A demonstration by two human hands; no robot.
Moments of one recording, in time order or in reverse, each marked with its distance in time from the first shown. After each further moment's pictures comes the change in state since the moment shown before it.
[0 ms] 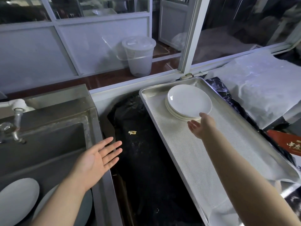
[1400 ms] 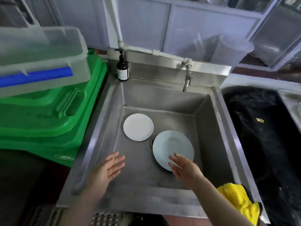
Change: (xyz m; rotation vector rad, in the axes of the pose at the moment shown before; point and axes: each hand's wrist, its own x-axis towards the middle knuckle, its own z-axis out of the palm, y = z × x) left_hand -0.290 -0.053 -0.491 -0.129 0.477 0.127; right_hand -0.339 0.524 0.107 -0.603 -0.426 0.392
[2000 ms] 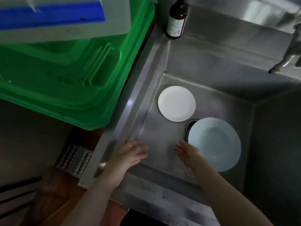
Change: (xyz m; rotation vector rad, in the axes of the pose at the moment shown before) left_hand 0.045 -0.002 -0.031 0.057 0.085 -0.165; right_hand 0.153 0.057 0.097 -0.215 0.096 0.276
